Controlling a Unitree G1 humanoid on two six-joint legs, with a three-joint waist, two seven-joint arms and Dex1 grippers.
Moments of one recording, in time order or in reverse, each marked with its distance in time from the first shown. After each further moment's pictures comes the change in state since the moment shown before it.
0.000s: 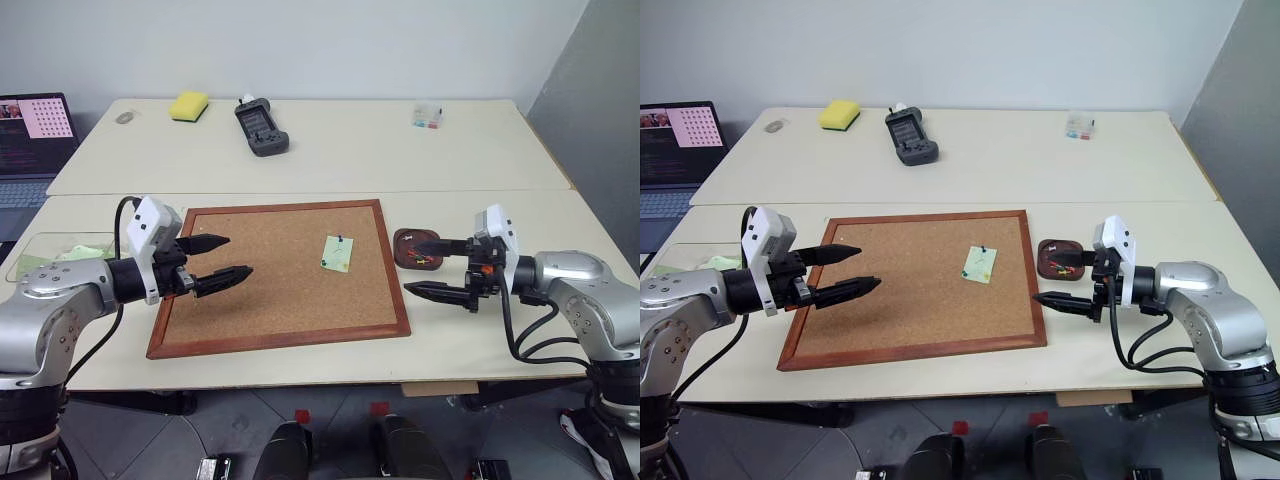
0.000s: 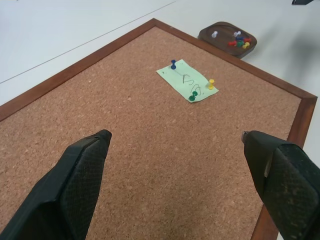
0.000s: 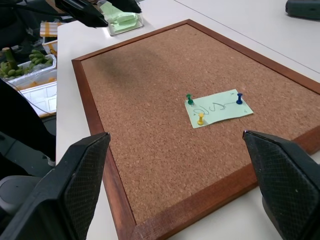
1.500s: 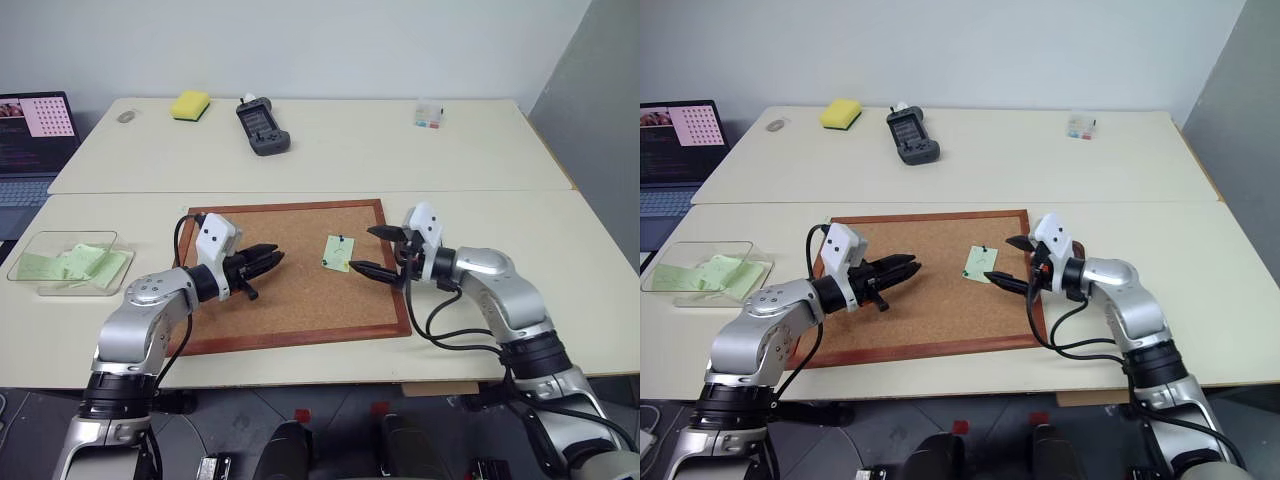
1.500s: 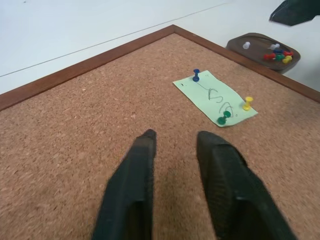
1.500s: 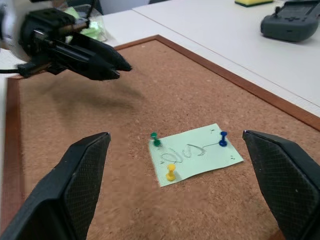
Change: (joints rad) left arm -0.107 -0.320 -0.189 0.191 0.198 -0.238 0.171; right arm -0.171 0.346 0.167 0.328 -0.282 -0.258 -0.218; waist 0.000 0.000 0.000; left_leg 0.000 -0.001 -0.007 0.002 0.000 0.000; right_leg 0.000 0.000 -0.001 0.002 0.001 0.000
